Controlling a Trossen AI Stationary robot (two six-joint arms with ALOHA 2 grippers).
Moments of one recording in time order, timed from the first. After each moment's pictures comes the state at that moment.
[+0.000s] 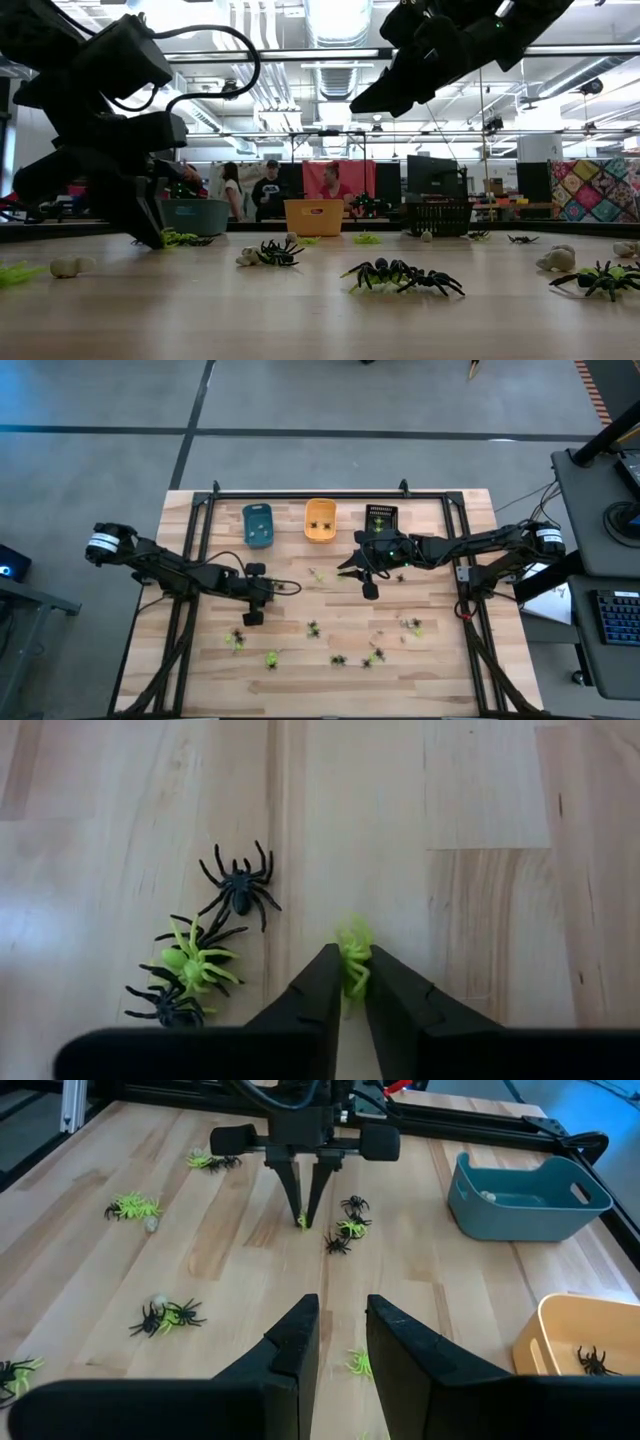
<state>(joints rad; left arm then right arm) -0.15 1.35 0.40 -0.06 -0.17 -0.11 -0.10 1.42 0.78 0.19 -0.18 -0.17</state>
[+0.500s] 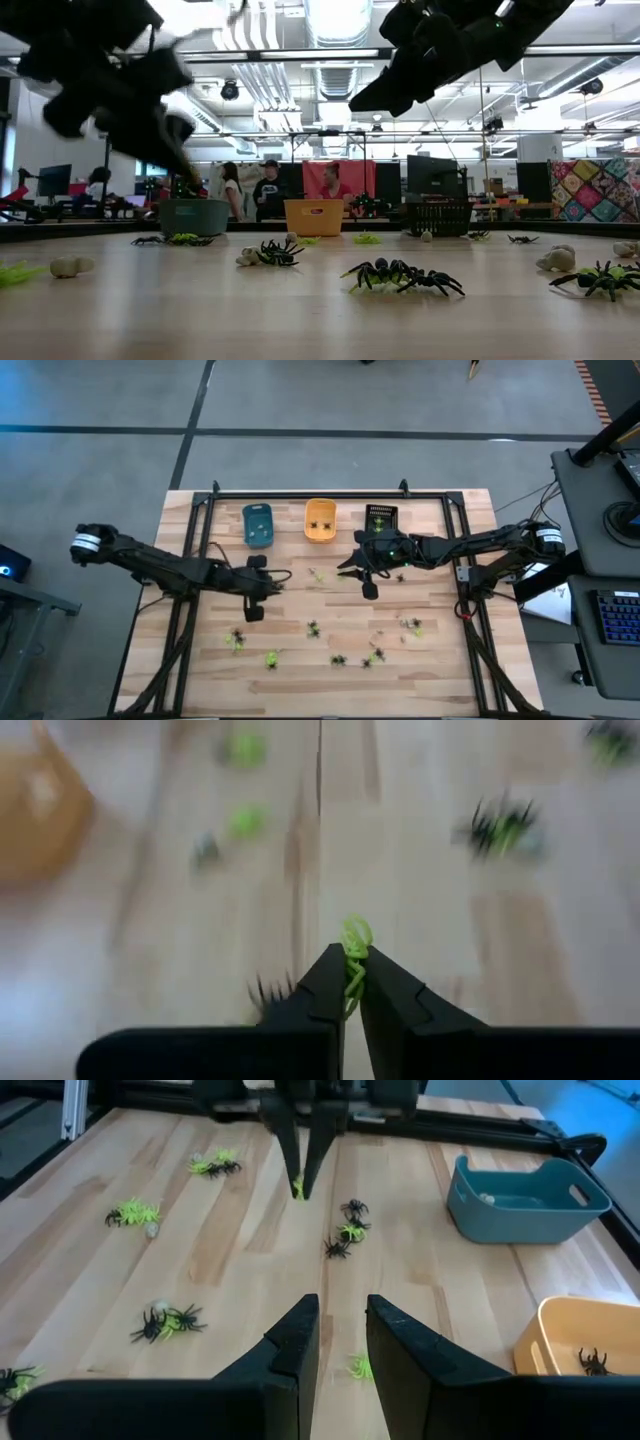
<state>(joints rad) -0.15 1.12 0.44 -0.04 -0.17 -0.04 -0.10 1.42 0.78 0.21 -0.18 -0.16</state>
